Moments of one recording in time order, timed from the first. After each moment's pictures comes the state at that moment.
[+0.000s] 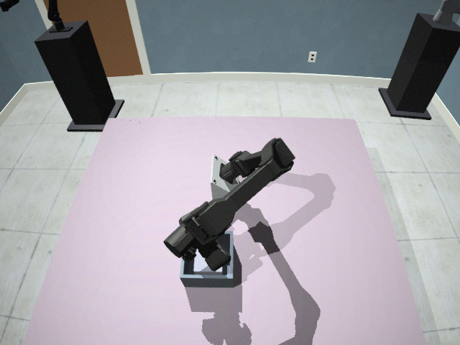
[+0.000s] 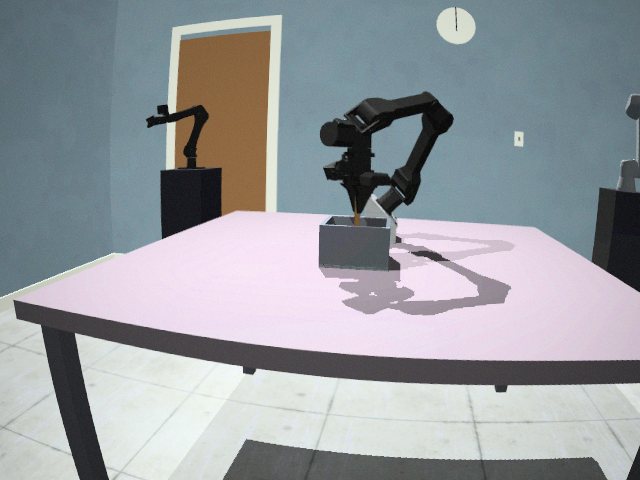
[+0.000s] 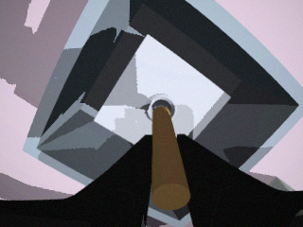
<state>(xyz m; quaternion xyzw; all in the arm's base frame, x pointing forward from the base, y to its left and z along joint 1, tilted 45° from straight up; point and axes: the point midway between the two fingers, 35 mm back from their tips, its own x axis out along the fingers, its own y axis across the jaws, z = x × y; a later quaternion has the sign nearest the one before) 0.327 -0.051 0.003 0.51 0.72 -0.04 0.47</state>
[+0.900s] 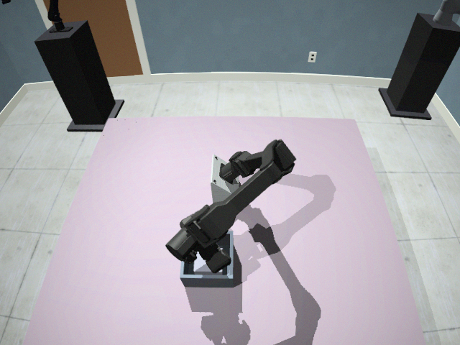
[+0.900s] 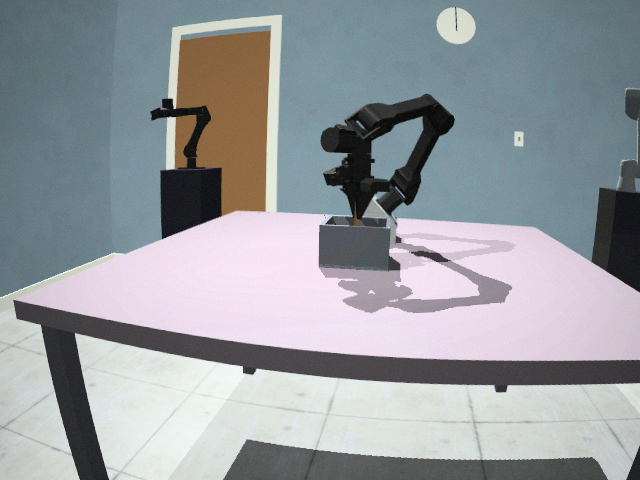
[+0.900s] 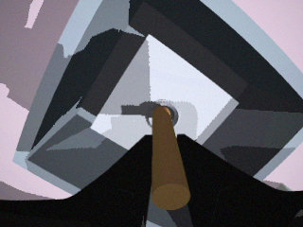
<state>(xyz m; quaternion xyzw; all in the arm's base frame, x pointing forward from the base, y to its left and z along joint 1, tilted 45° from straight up) 0.327 -0.042 -0.007 0.51 0.72 -0.04 0.47</state>
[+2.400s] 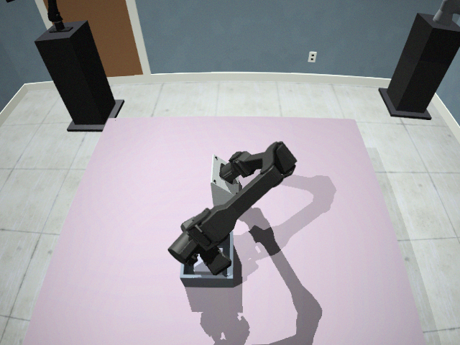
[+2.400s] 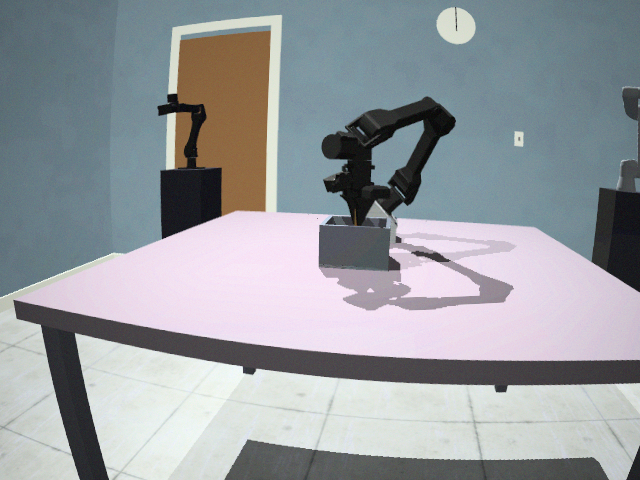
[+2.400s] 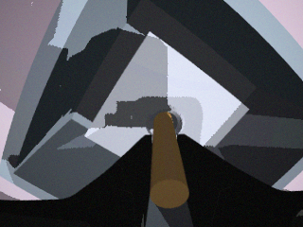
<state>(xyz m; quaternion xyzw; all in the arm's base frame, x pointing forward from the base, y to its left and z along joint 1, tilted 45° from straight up) 0.327 -0.030 -0.017 0.51 0.72 -0.04 0.47</state>
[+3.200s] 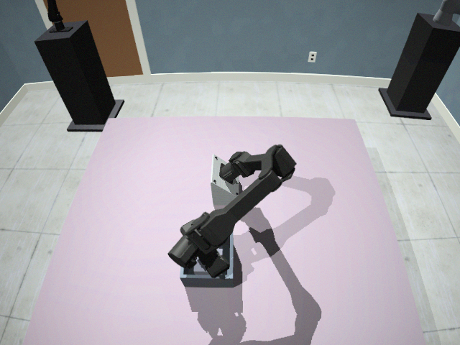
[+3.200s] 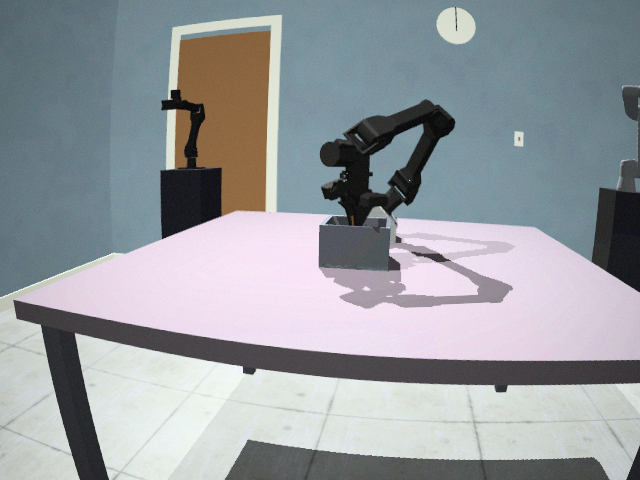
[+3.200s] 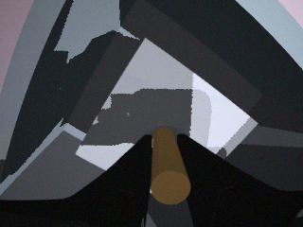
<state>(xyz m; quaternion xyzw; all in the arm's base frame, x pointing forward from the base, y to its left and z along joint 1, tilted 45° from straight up) 0.328 -0.022 -0.032 0.51 0.72 -0.04 0.47</state>
